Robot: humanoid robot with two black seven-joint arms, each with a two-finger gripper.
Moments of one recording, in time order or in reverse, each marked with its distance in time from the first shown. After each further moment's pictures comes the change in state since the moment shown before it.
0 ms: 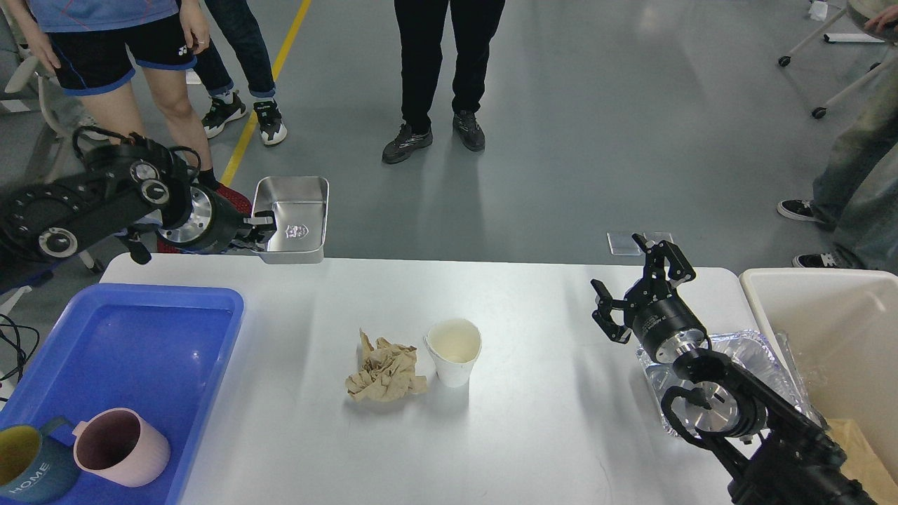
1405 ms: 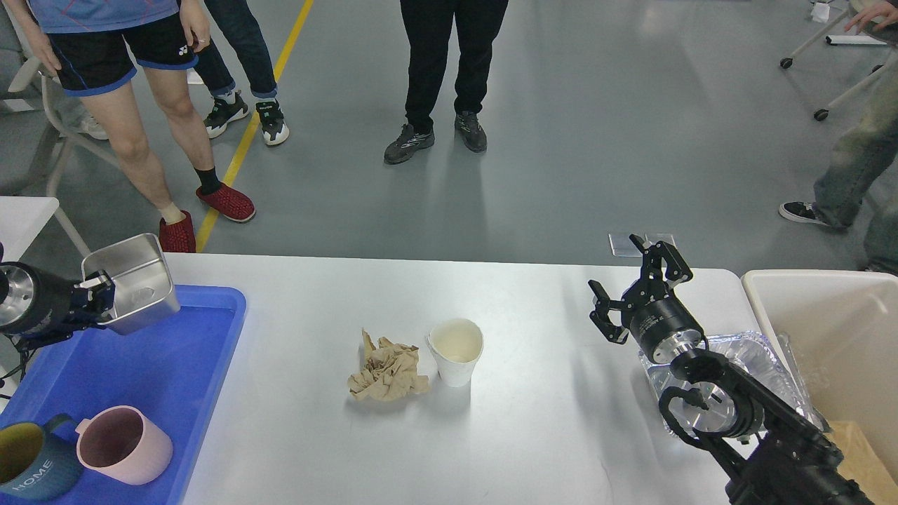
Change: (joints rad) left arm 0.406 0.270 -0.205 0.094 -0.111 0.044 -0.031; right arm 0.000 0.006 -0.002 -0.003 -0.003 -0.001 0.000
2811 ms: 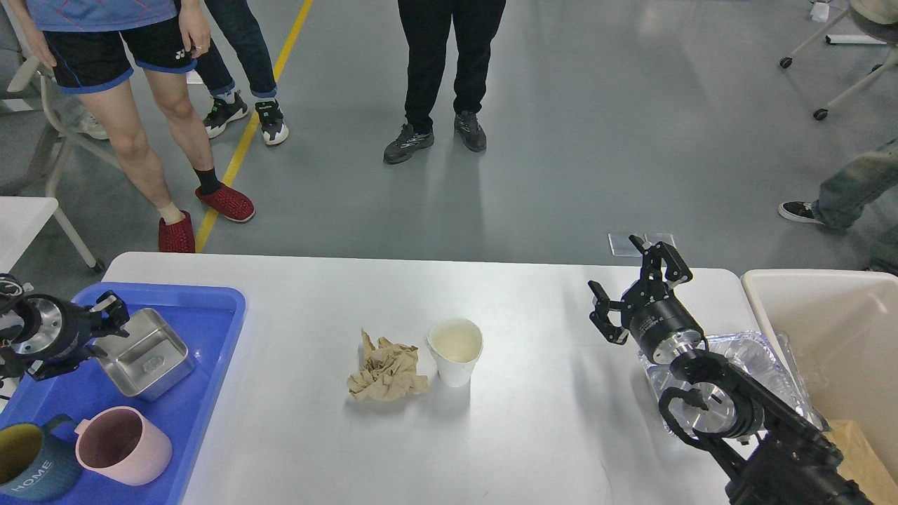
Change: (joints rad) left arm 0.027 -0.152 -0.005 0.204 -0.011 0.116 -0.039; right arm -0.001 0.000 0.000 0.001 0.000 0.000 0.000
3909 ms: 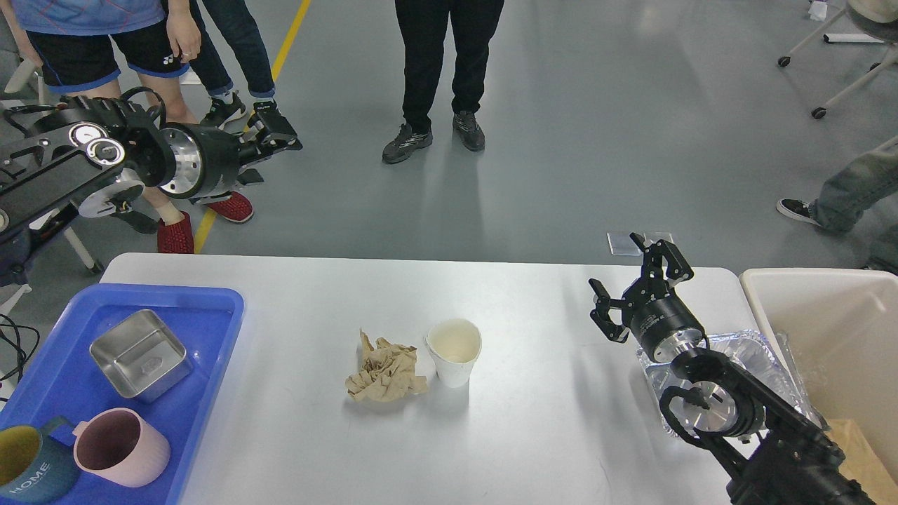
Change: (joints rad) left arm -0.266 -0.098 -0.123 -0.517 -0.024 0.247 -0.026; right arm 0.000 -0.006 0.000 0.011 0.000 -0.003 0.000
